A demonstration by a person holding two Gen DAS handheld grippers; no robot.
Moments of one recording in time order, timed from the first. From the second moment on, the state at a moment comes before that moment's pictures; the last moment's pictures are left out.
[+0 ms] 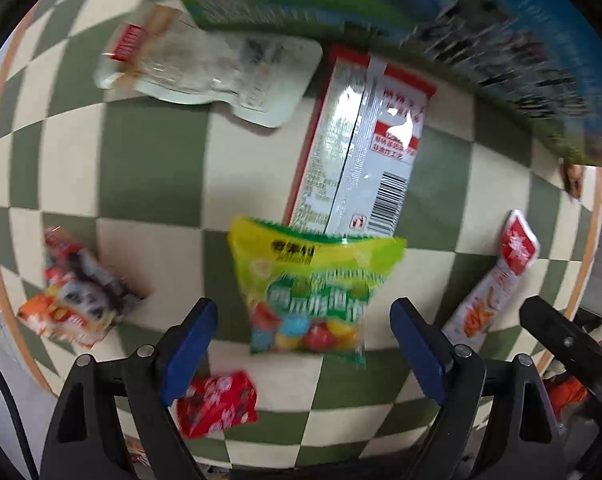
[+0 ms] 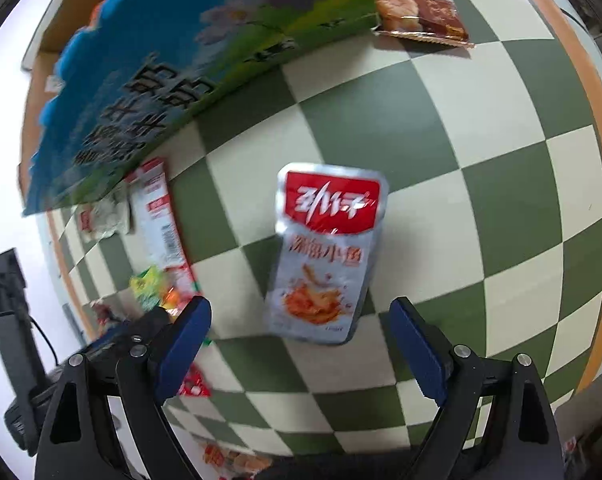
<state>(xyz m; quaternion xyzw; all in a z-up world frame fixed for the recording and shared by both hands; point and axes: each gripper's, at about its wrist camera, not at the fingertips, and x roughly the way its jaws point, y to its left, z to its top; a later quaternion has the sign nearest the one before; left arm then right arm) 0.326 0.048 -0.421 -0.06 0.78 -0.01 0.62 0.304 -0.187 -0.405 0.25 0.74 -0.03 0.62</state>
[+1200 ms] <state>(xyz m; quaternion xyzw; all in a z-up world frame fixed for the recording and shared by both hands) 0.291 -0.001 -0.371 -0.03 0.75 -0.03 0.66 0.273 -0.145 -0.385 0.11 0.73 -0.01 0.67</state>
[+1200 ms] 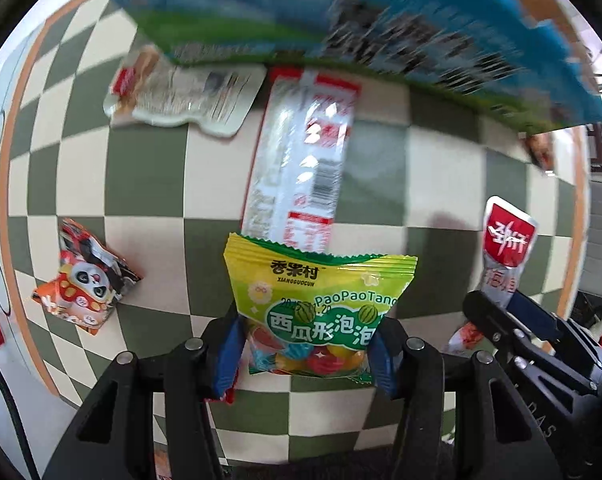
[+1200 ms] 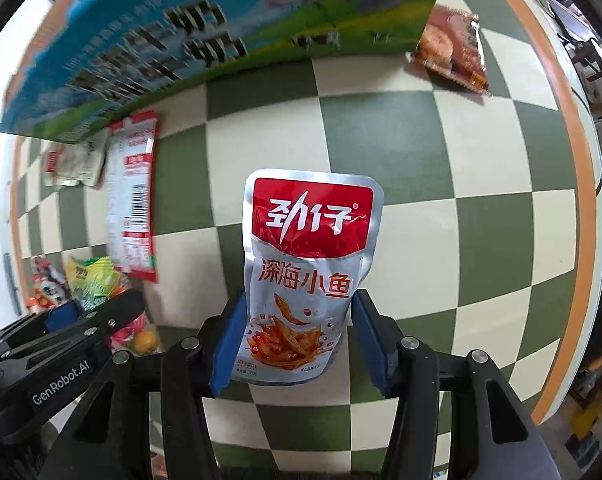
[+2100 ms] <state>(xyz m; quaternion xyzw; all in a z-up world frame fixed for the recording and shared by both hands) 0.496 -0.045 -0.263 -0.04 0.71 -0.11 0.69 0.443 -0.206 -0.226 0.11 0.61 0.03 0.78</state>
